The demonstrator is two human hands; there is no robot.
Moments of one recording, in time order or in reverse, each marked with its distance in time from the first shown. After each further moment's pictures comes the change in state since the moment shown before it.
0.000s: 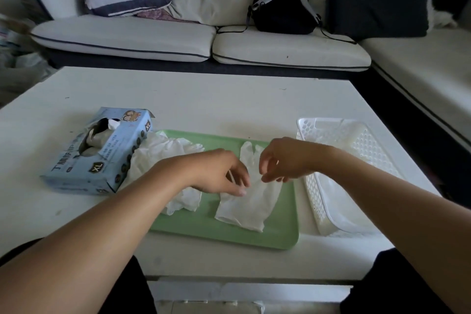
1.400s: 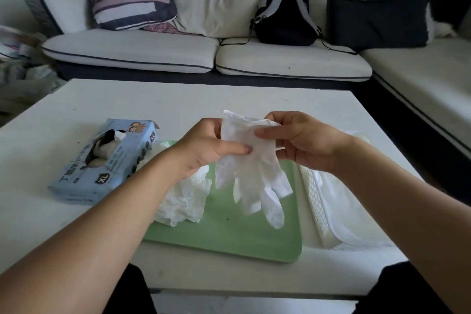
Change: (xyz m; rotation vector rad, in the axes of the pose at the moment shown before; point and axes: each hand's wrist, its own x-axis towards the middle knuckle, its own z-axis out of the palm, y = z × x) left_hand -0.015 0.017 -0.036 -0.901 0.503 0.070; right_hand -0.023 -0.024 -0.033 1.205 0.168 -0.190
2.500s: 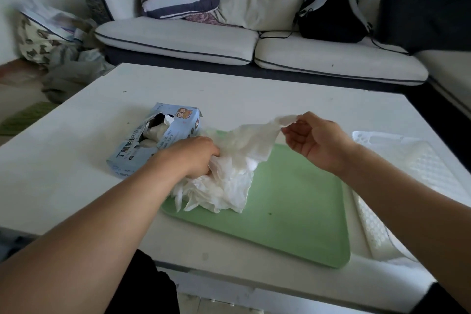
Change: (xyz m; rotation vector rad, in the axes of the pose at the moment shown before) left_hand -0.019 -0.083 -0.106 1.247 -0.095 -0.223; right_hand 0.066 0.032 0.041 0.481 0.367 0.046
